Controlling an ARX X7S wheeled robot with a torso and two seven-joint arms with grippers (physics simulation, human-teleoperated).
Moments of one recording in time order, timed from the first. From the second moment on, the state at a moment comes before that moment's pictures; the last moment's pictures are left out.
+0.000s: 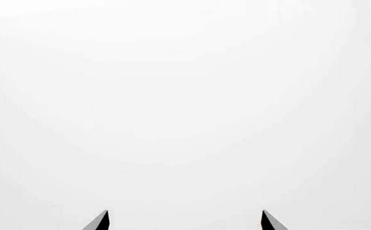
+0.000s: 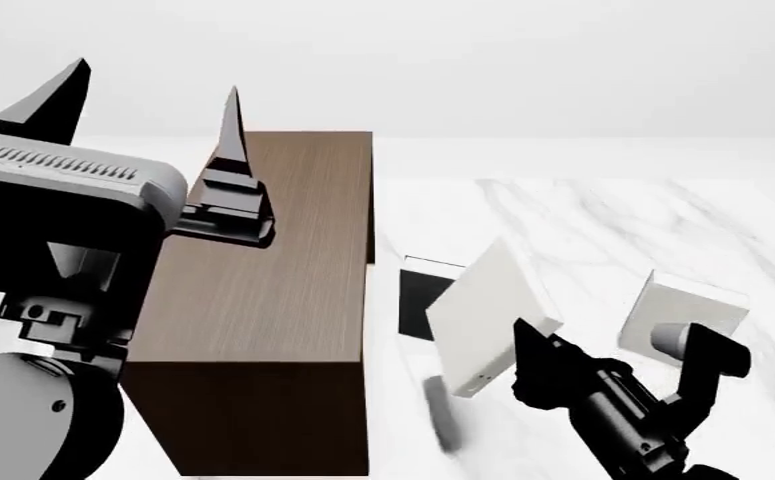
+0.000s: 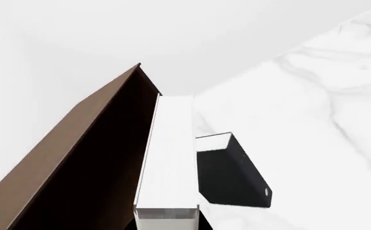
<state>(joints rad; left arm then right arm) -0.63 -0.38 0.09 0.91 -0.47 -0.94 -0.30 0.10 0.41 0.15 -0.51 1.27 0.74 0.35</state>
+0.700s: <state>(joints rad) -0.62 -0.39 0.11 0.89 -0.47 -0.90 -0.31 -0.04 0.27 0.13 -0.44 1.17 0.59 0.19</state>
